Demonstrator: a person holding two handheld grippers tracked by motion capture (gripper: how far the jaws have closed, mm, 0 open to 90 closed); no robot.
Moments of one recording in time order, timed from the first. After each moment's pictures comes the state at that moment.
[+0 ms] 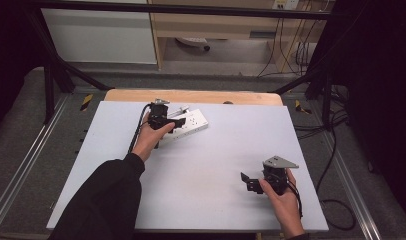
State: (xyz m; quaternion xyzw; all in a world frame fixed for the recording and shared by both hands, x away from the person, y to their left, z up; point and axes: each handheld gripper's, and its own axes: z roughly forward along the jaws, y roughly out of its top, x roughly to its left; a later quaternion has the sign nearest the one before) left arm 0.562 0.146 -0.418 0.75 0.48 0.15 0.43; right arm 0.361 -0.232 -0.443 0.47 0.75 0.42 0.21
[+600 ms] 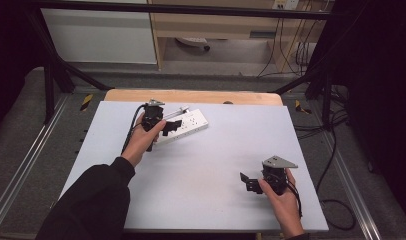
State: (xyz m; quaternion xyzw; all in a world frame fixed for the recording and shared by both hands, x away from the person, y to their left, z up) left arm 0.532 0.160 -0.396 0.76 0.46 0.16 0.43; right arm 0.361 -0.229 -0.443 0.47 0.75 0.42 0.21
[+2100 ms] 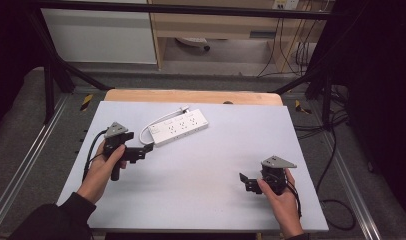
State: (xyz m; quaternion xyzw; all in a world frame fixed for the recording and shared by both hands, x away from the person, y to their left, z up) left arm 0.412 0.247 -0.388 0.74 0.44 0.19 0.47; right arm 0.361 -0.227 -0.442 0.47 0.75 0.41 0.20
